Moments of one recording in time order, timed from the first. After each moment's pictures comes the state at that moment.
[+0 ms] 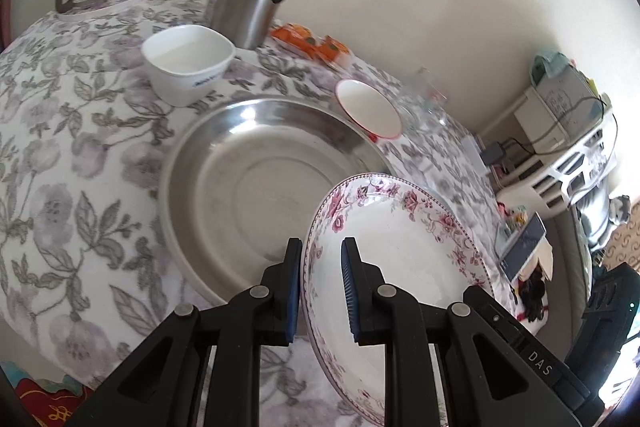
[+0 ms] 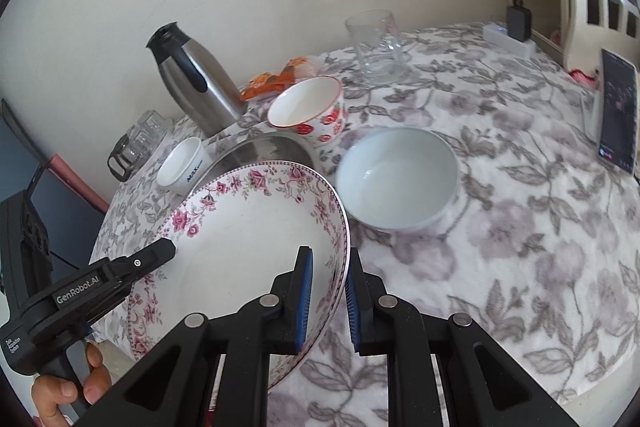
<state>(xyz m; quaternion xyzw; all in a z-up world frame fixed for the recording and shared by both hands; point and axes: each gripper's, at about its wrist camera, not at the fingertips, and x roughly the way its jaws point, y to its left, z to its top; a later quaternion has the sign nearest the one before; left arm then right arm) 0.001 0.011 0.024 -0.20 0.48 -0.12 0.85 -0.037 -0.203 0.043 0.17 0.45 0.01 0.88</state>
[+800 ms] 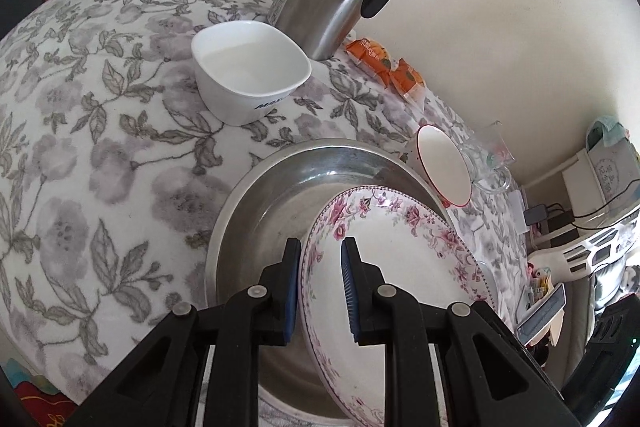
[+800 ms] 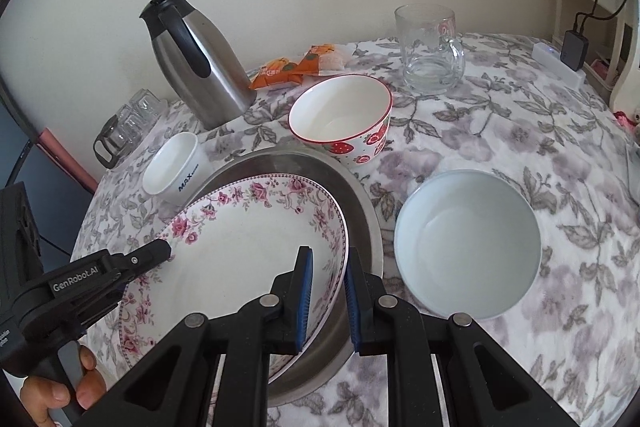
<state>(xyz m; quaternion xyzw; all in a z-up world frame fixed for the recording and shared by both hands) 0.073 0.052 -0.002 -0.25 0.50 -0.04 0.83 0.050 -0.167 0.024 0.14 0.48 0.02 0.87</state>
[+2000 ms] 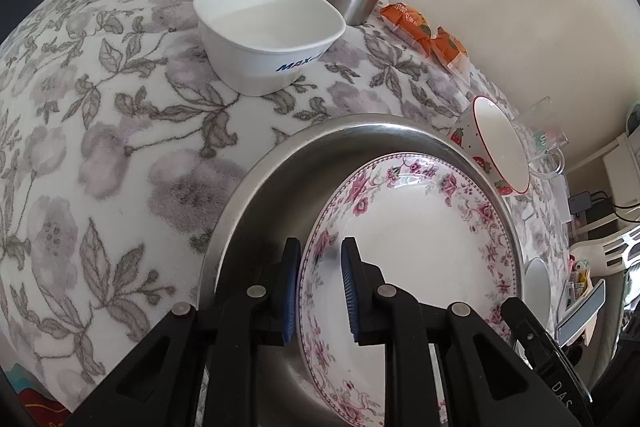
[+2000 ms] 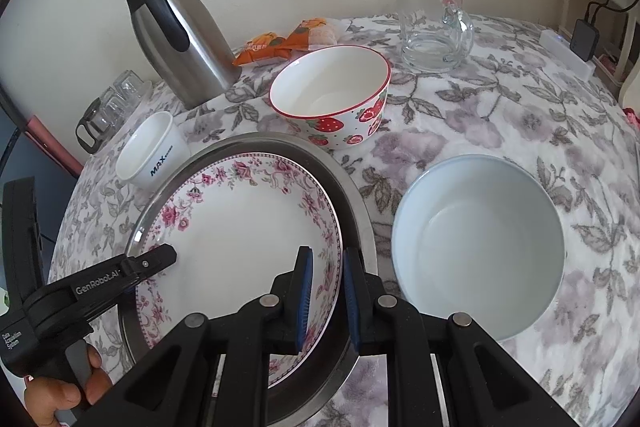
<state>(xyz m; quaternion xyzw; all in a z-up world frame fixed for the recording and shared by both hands) 0.092 0.042 -0.044 -0.21 0.54 0.00 0.81 0.068 -0.166 -0.007 0.12 0.50 0.01 0.86</state>
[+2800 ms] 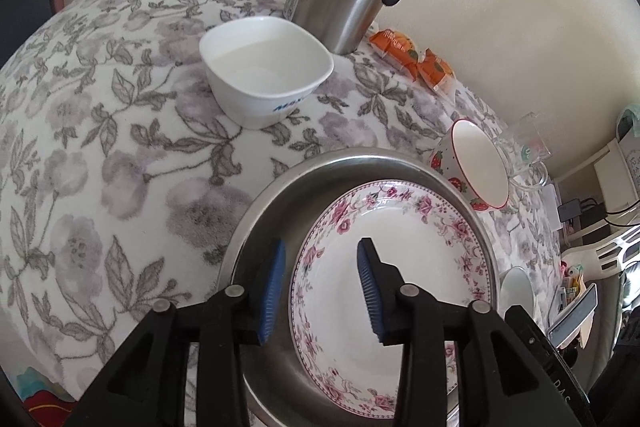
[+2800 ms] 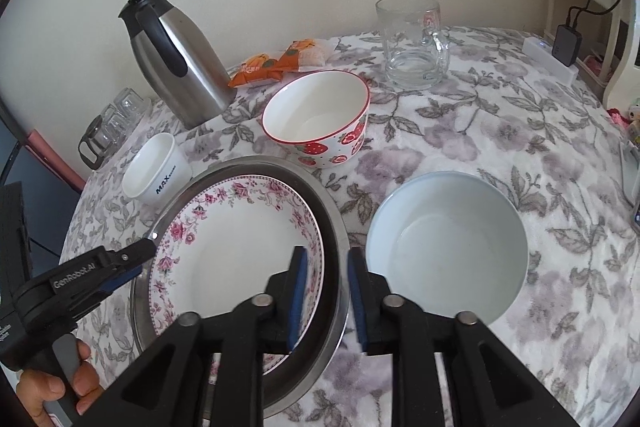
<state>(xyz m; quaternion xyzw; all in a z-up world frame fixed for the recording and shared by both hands) 0.086 0.047 -0.008 -0.20 0.52 0.01 0.83 0.057 -0.180 0.017 0.13 0.49 -0.01 0.86</state>
